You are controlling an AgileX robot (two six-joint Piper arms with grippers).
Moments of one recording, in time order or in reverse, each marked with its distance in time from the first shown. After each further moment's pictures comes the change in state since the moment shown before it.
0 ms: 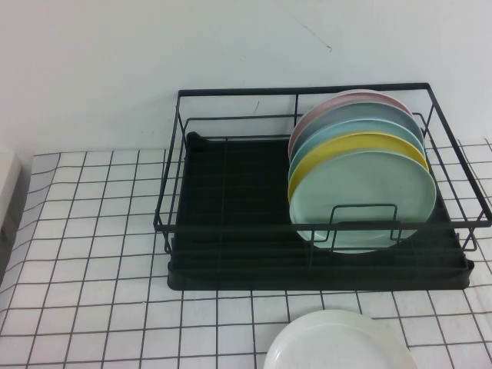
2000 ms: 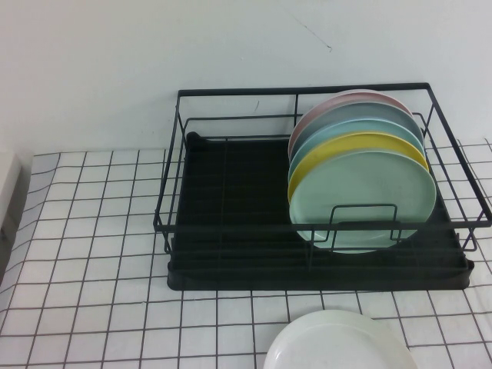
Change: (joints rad) right arm 0.000 0.000 0.000 0.000 0.000 0.000; left arm 0.000 -0.002 0.004 -0.803 -0.382 -0.022
